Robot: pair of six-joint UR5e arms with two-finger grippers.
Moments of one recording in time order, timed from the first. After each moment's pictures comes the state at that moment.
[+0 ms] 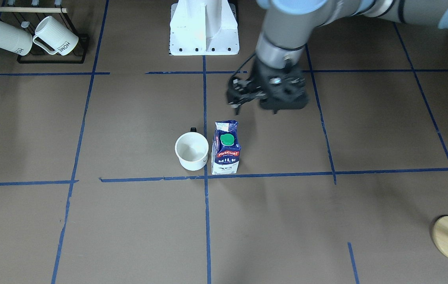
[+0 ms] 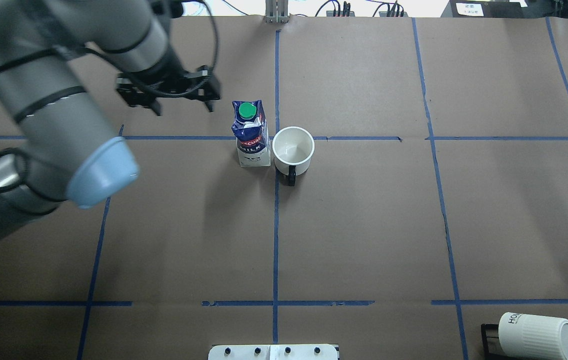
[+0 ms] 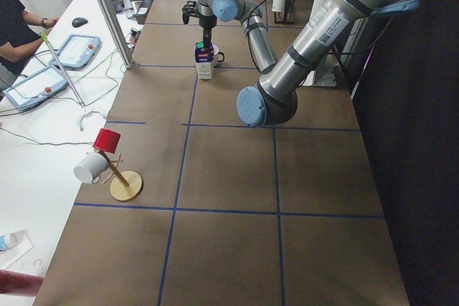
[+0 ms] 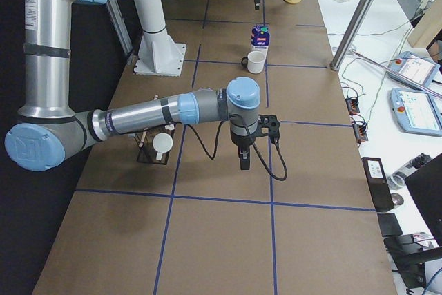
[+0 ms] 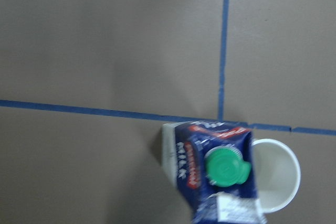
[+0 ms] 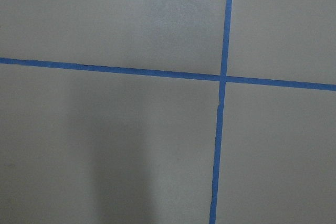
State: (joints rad) left arm -0.84 -2.24 -1.93 -1.28 -2.09 -0.99; right arm 1.52 -1.67 1.92 -1.68 2.33 0.06
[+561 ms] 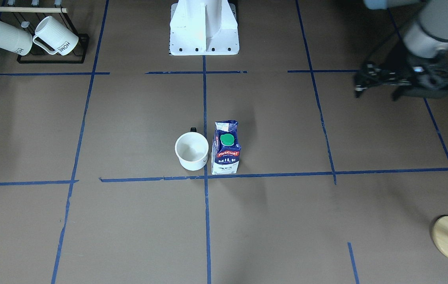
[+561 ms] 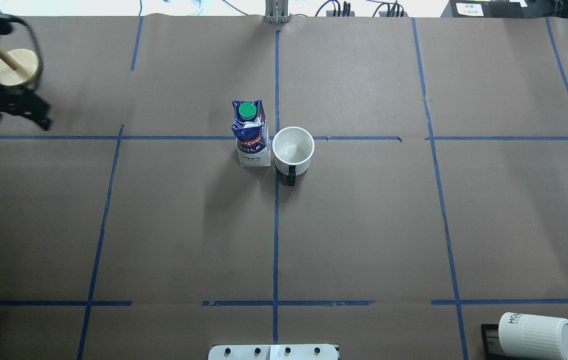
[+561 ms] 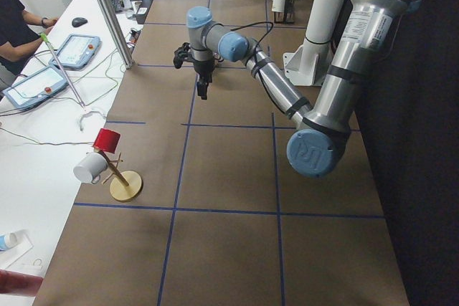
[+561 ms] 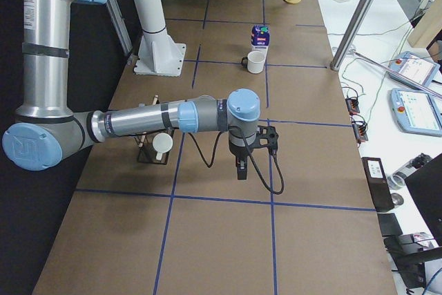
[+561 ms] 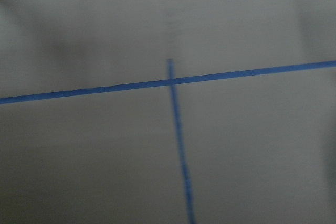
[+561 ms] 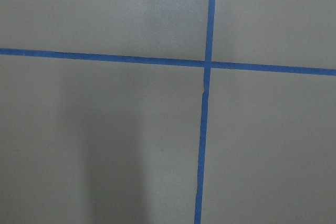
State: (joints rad) left arm -1.15 -1.81 -2.04 -1.27 -2.28 -0.43; right arm 1.53 -1.68 1.87 -1.67 2.32 0.03
